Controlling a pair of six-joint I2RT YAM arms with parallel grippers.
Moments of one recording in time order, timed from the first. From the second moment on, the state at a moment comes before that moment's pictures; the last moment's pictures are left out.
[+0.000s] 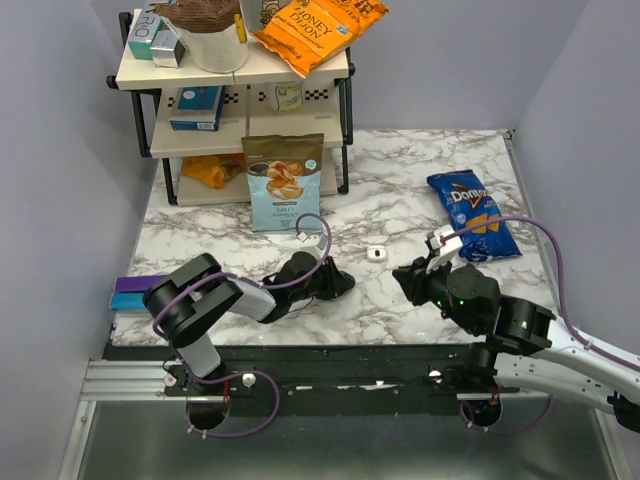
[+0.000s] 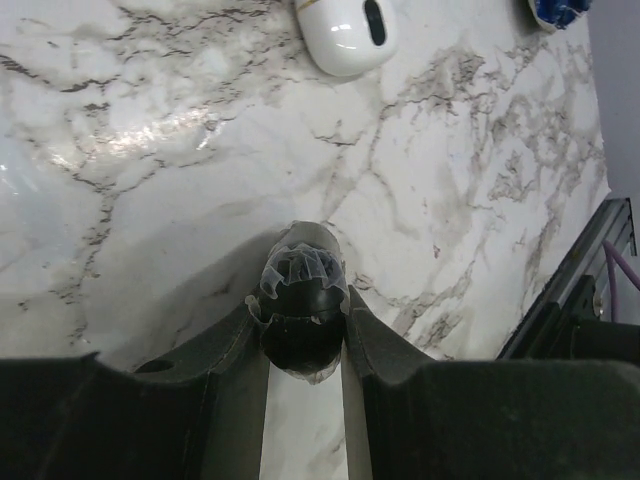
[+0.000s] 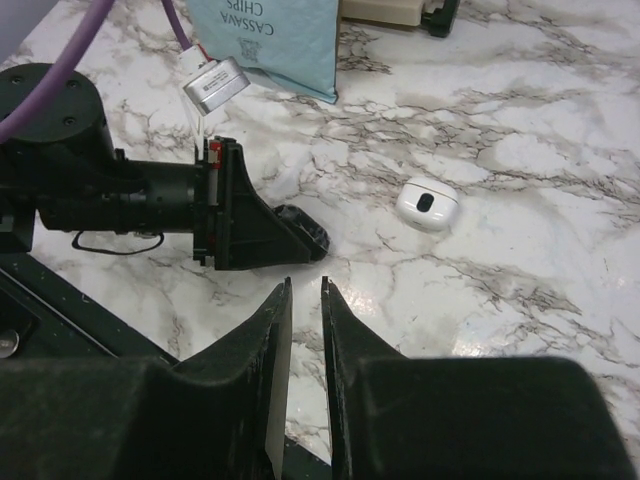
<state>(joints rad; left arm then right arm) -0.86 1.65 0.46 0.74 0.08 -0.84 1.12 0.61 0.69 -0.43 0.51 0.36</state>
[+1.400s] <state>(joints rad) -0.73 0.83 0.60 -0.30 -0.54 -0.97 1.12 0.69 0.69 -0.40 0.56 0.37</state>
